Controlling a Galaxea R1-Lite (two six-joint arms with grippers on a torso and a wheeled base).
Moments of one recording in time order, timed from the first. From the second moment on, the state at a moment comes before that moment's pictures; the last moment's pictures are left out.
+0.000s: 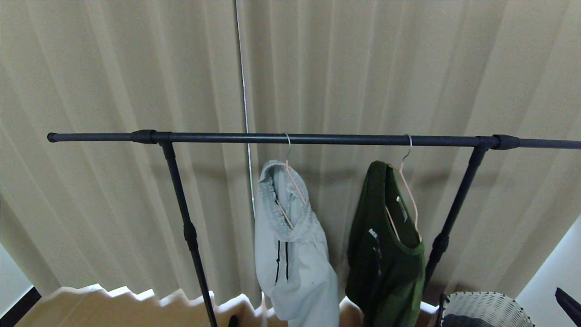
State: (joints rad) left arm -0.01 0.05 0.00 -0.11 -0.21 0.23; right arm 0.34 0.54 -0.25 -0.16 -0.22 -0.38
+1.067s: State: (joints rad) left arm -0.01 0.00 0.00 -0.10 -0.18 0.12; right arm -0.10 0.14 -0.01 -0.05 -0.19 -0.22
